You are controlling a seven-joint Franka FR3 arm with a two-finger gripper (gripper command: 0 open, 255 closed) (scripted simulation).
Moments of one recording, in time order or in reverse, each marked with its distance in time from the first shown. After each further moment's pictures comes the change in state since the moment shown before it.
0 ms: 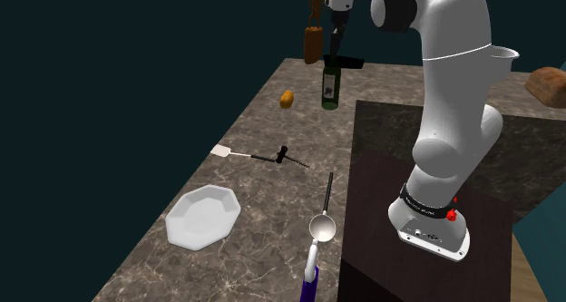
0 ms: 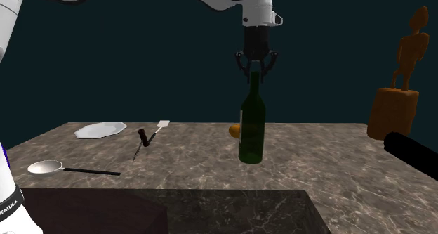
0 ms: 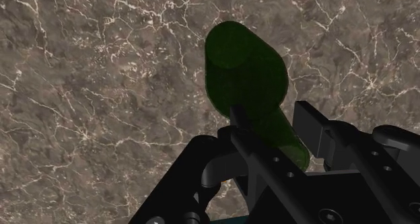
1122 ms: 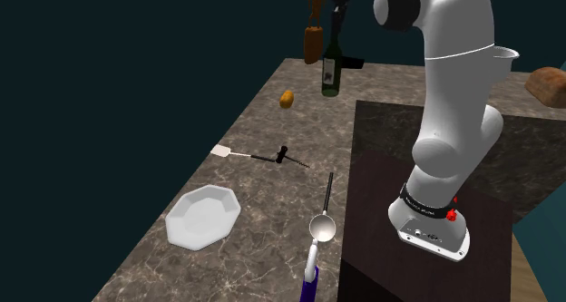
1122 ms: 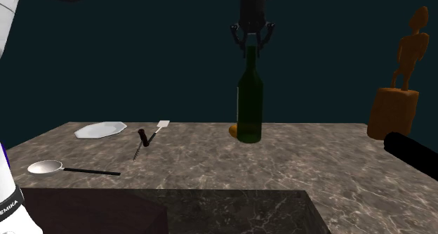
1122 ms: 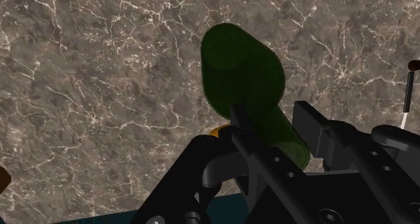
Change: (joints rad) arm -0.005 -0.022 -0.006 0.183 -0.014 -0.200 0.032
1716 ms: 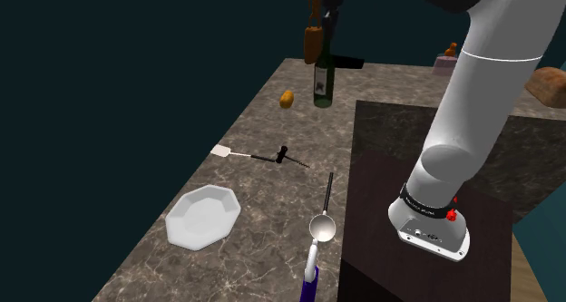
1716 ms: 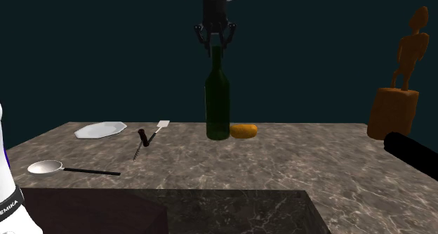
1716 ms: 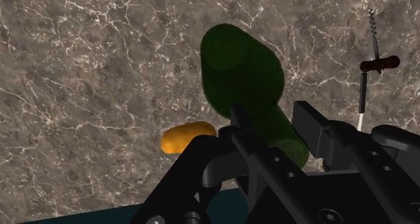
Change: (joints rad) arm 0.216 -0.344 0.039 -0.426 -0.178 0.127 0.213
